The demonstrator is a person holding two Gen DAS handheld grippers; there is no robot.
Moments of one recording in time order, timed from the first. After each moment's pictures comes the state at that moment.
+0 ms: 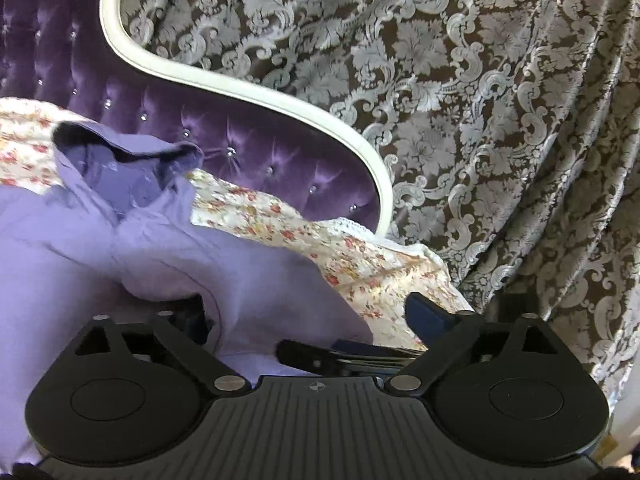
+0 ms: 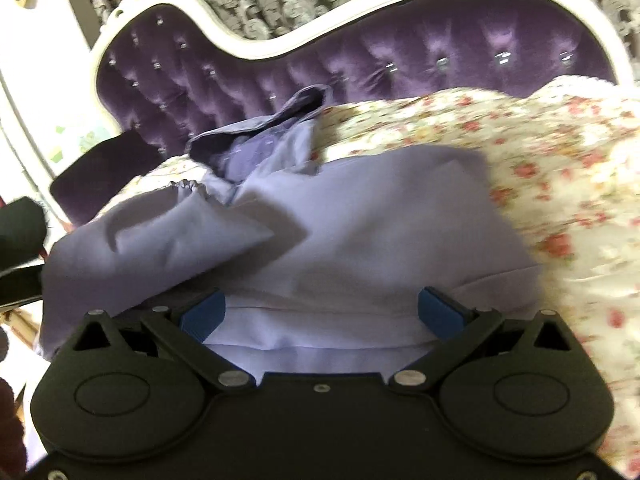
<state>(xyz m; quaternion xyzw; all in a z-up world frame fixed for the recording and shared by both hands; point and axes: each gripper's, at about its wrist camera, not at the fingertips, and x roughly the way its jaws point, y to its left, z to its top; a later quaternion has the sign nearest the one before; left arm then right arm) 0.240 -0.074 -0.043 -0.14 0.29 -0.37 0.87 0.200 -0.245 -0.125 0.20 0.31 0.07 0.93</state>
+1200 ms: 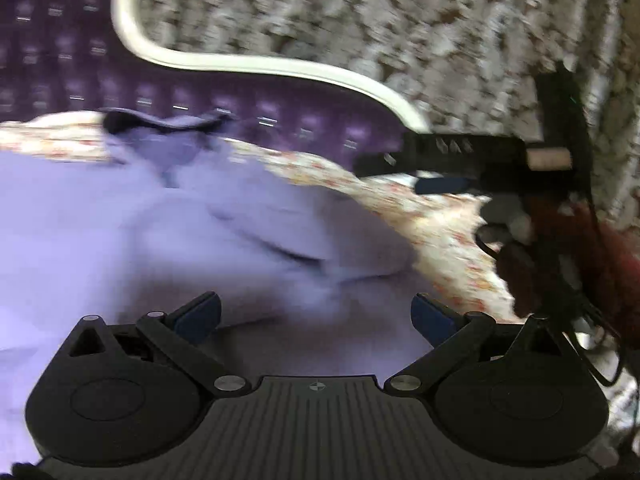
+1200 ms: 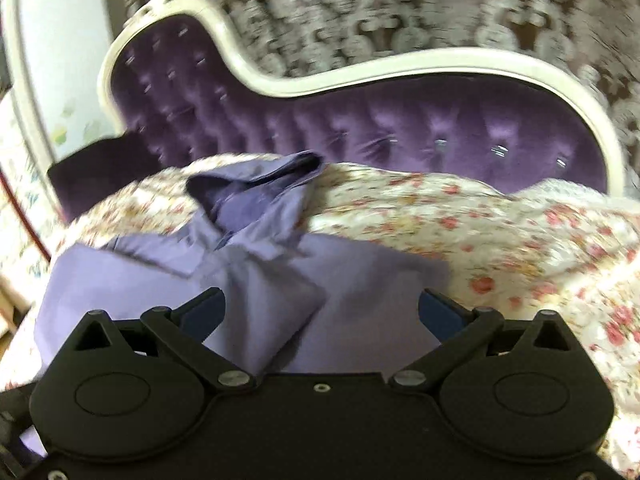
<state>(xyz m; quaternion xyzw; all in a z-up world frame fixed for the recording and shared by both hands) 0.170 -0.058 -0.068 -0.04 0.30 -0.28 0.91 0.211 -0.259 -0.067 0.10 0.28 0.08 0.95</state>
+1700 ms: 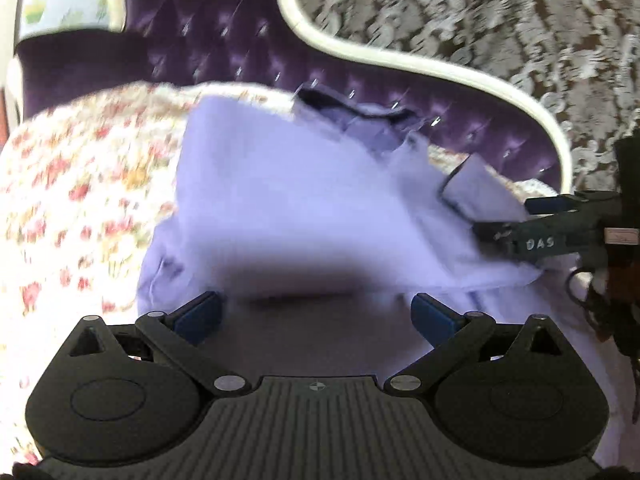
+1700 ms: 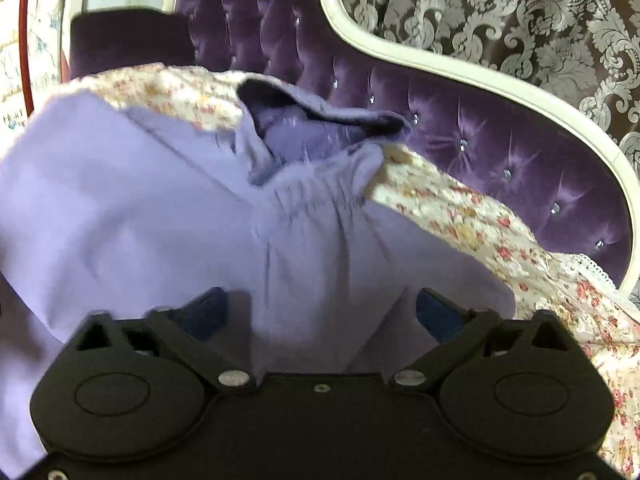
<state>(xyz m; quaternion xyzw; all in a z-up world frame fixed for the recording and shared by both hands) 0.179 0.041 -0.083 -0.05 0.35 -0.11 0.93 0.240 -0.154 -0.108 -0.11 0.30 0.07 0.94</state>
